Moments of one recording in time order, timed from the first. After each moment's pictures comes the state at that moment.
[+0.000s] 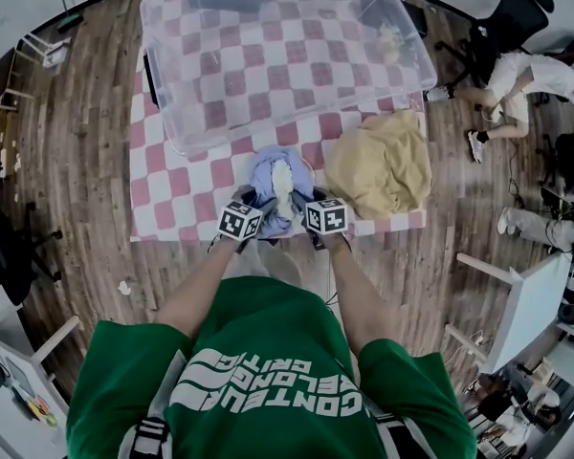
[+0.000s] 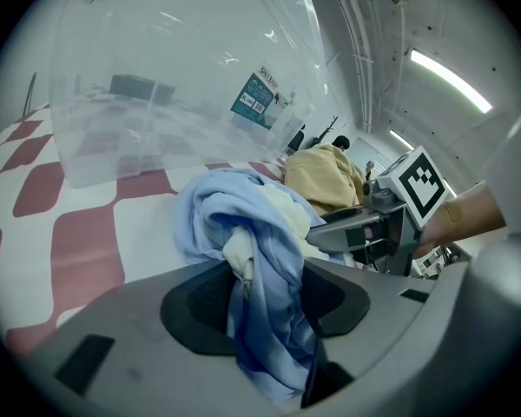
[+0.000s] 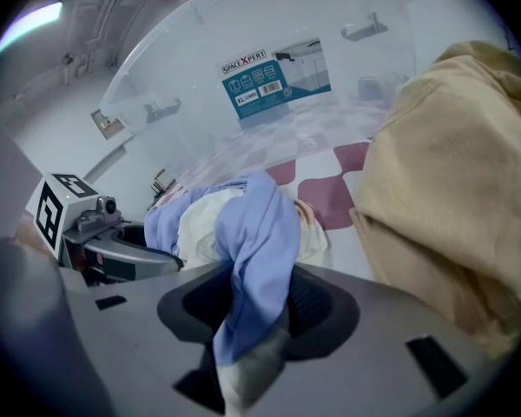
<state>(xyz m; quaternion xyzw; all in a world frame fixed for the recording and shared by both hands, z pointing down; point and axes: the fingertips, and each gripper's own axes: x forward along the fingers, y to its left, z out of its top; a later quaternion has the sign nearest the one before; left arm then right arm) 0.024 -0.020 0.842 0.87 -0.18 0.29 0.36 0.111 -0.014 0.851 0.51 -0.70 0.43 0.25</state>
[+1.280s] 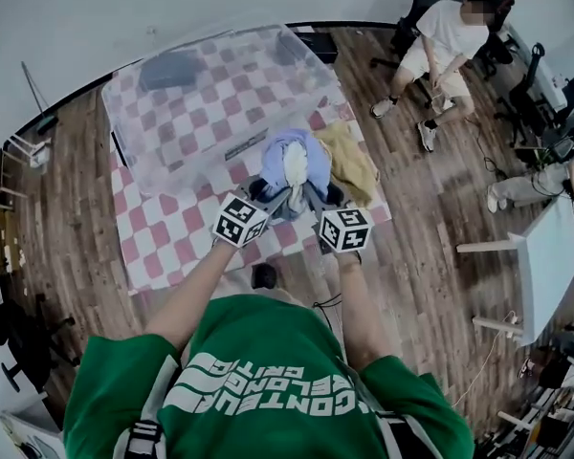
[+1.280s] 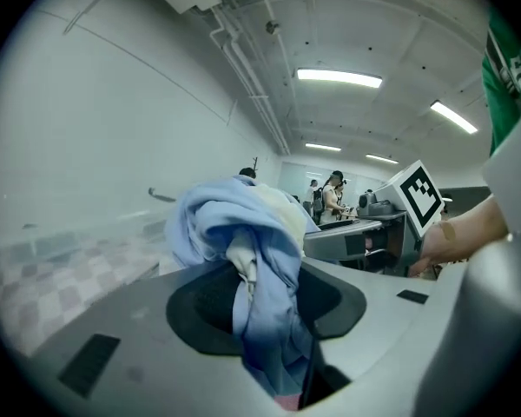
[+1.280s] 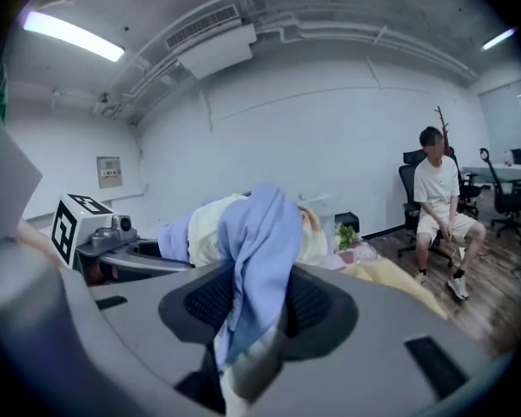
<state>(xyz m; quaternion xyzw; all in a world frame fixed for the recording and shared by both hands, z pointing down) 0.176 -0.029 0.591 0.98 -0.05 0.14 0.11 0.238 -0.005 0.585 0.68 -0.70 0.20 0.07</state>
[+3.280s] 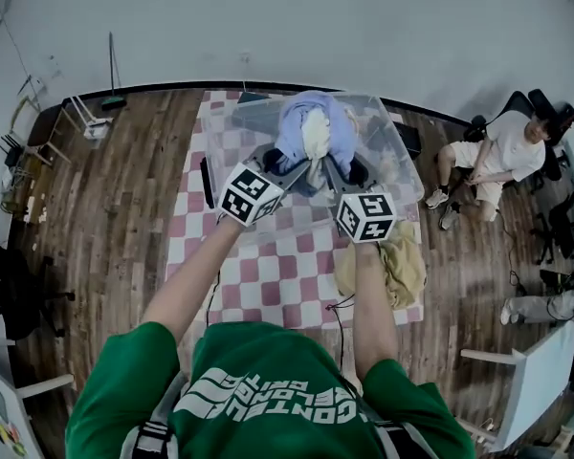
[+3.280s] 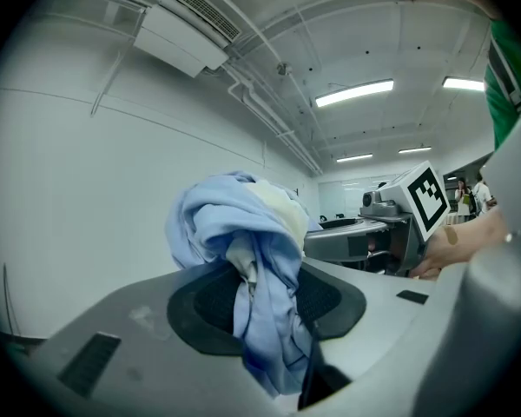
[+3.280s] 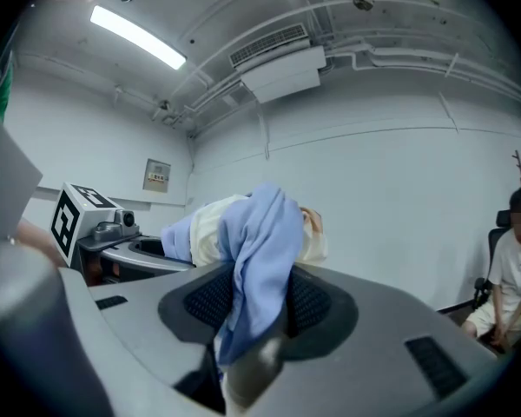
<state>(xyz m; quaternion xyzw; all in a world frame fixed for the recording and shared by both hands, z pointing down) 0.053 -0.298 0.417 0.98 -0.21 0.06 0.01 0.113 -0.289 0.404 0.59 -0.80 0.03 0.06</state>
